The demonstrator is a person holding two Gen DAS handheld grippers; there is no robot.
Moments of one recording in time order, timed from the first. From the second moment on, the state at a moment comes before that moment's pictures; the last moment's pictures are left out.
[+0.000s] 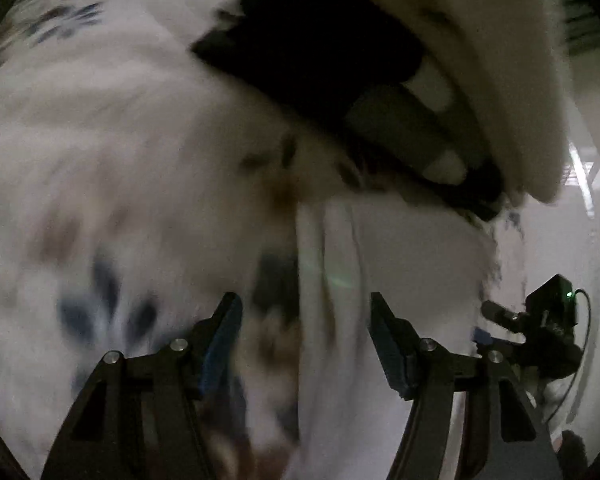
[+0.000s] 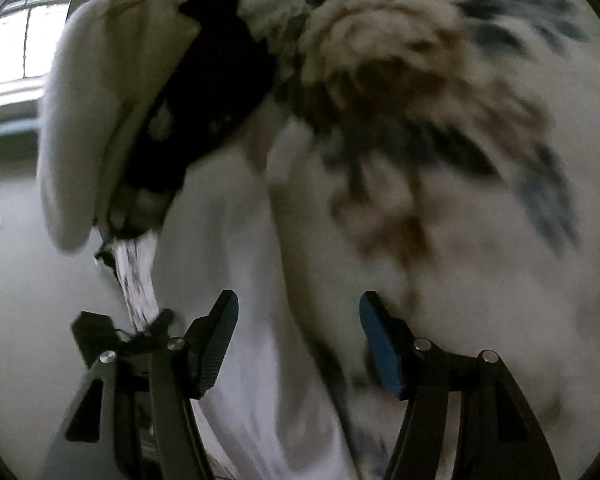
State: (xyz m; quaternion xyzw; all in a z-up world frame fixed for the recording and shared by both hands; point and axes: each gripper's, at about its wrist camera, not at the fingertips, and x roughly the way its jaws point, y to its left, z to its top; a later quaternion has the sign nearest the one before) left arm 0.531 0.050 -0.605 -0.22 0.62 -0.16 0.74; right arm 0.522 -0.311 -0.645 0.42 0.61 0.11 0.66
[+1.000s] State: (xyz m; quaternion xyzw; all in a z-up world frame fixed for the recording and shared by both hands) left arm 0.407 0.080 -0.478 -0.21 0.52 -0.23 0.79; right arm 0.389 -0.256 -0.520 0.35 0.56 0.23 0.72
